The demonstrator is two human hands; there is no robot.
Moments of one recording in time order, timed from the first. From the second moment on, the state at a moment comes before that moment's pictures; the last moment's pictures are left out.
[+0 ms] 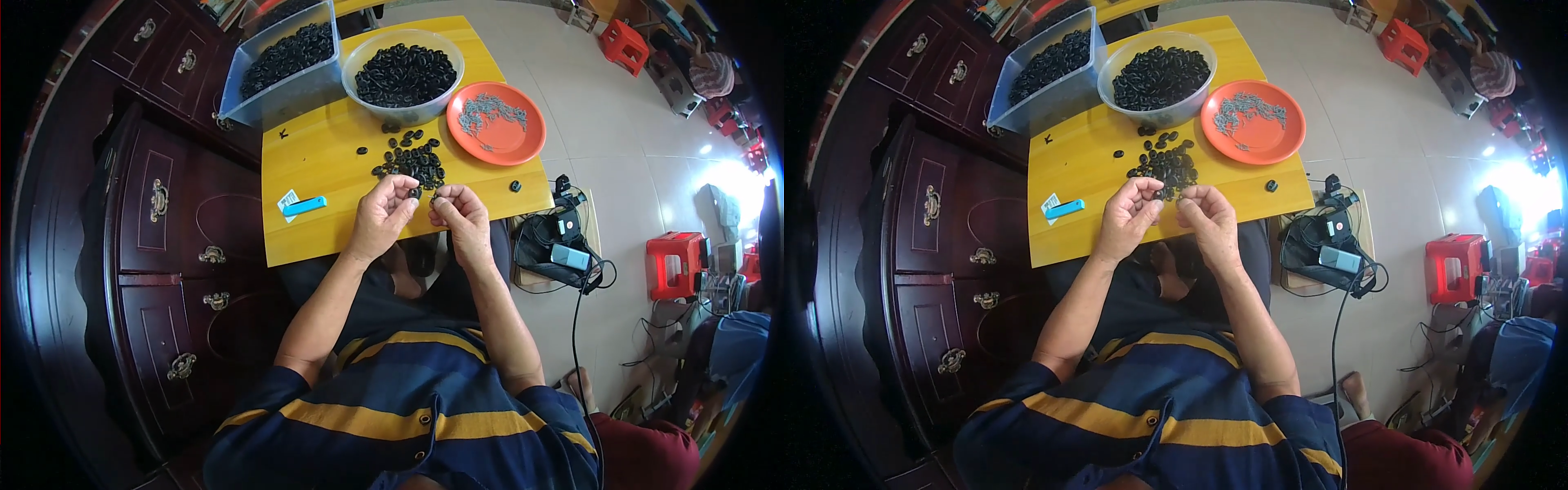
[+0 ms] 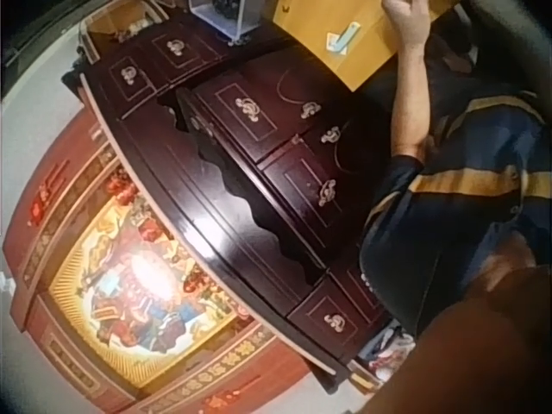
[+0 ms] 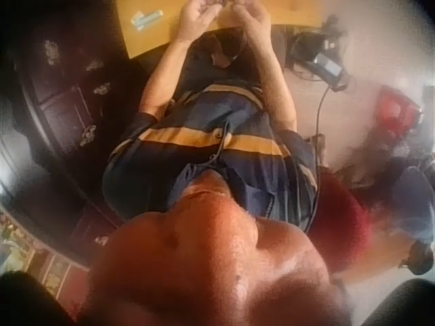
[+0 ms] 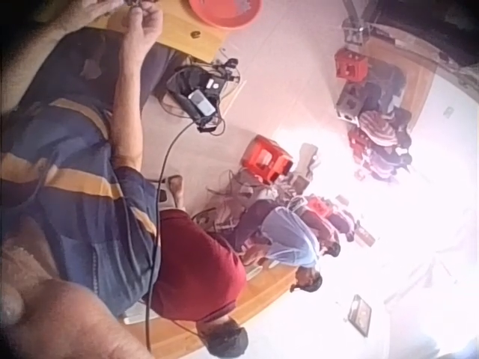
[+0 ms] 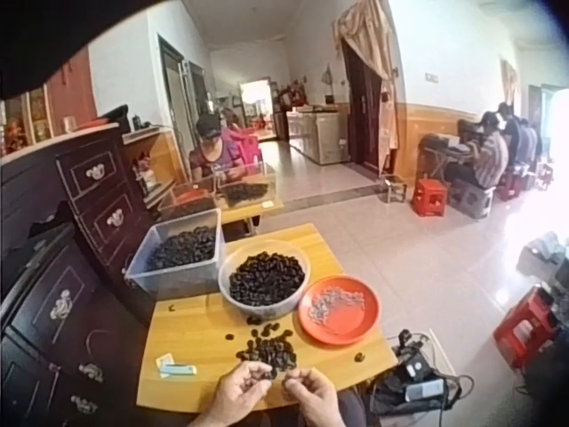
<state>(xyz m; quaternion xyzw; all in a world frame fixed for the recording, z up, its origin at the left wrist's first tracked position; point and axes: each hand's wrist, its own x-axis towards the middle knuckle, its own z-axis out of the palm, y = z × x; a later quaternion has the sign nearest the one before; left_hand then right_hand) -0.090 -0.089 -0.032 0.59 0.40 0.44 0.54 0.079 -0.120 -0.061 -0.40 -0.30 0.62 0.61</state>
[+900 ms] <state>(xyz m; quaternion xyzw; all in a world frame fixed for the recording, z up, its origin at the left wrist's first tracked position) -0.099 -0.092 -0.017 0.69 0.40 0.38 0.46 0.067 -0.126 -0.054 -0.43 -0.31 0.63 0.57</state>
